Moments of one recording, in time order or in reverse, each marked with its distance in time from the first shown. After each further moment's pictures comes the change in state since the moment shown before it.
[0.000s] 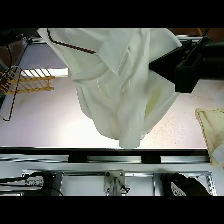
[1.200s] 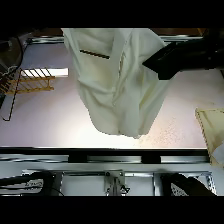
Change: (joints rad) left arm -0.267 0.013 0.142 -0.191 -0.126 0.090; right arm 0.049 -0.126 0.001 -0.132 -0.065 -0.003
